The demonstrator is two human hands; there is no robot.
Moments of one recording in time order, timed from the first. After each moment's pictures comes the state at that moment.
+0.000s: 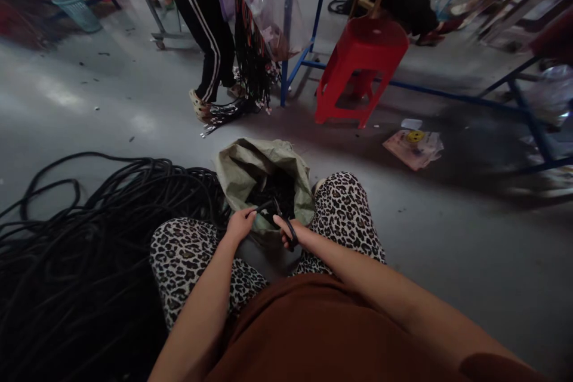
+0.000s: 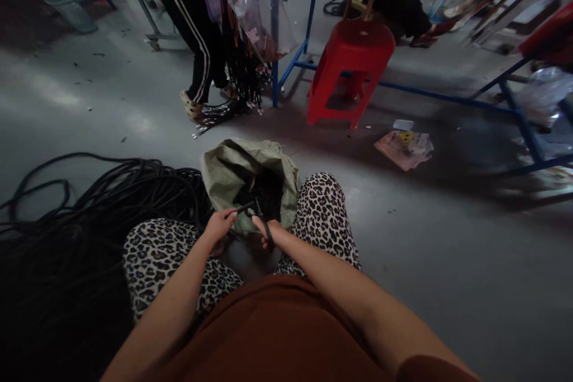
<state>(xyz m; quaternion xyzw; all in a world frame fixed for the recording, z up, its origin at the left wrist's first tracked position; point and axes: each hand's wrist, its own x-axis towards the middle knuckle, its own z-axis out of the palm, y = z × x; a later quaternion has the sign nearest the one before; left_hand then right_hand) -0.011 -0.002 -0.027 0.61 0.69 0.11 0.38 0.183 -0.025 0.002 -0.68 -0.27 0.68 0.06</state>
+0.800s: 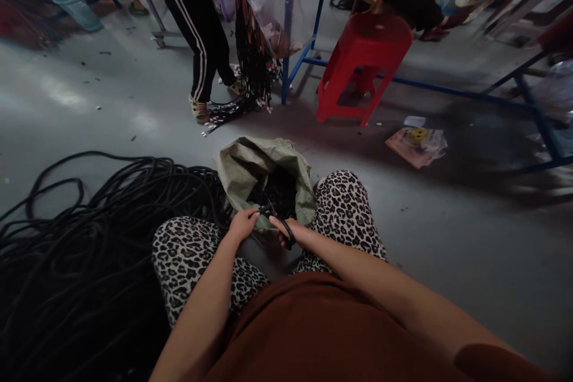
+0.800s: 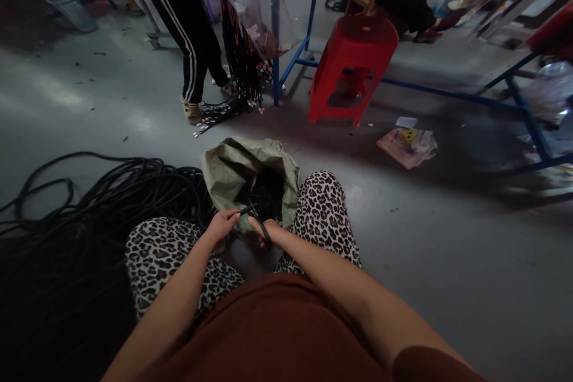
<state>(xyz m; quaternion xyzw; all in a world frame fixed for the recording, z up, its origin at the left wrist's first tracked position) -0.011 -0.005 -0.029 0.61 0.66 0.13 0.42 0.175 -0.025 -0.010 -0.64 -0.33 0.70 0.04</state>
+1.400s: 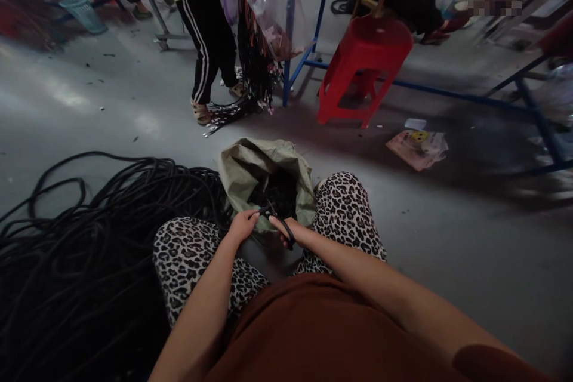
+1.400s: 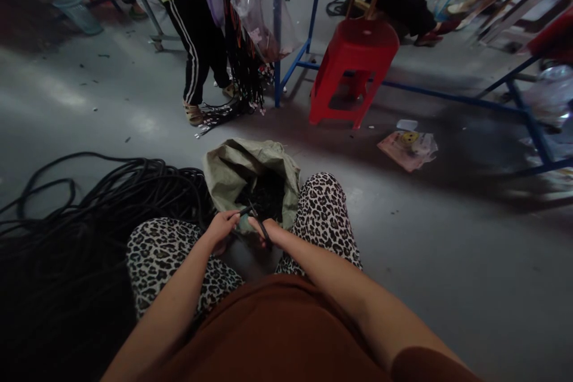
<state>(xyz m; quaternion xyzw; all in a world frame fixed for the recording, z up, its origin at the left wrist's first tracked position) -0.013 -0.004 -0.031 0.61 0.66 0.13 0.43 0.174 -0.022 -0.012 -0.63 -0.34 0.70 0.06</state>
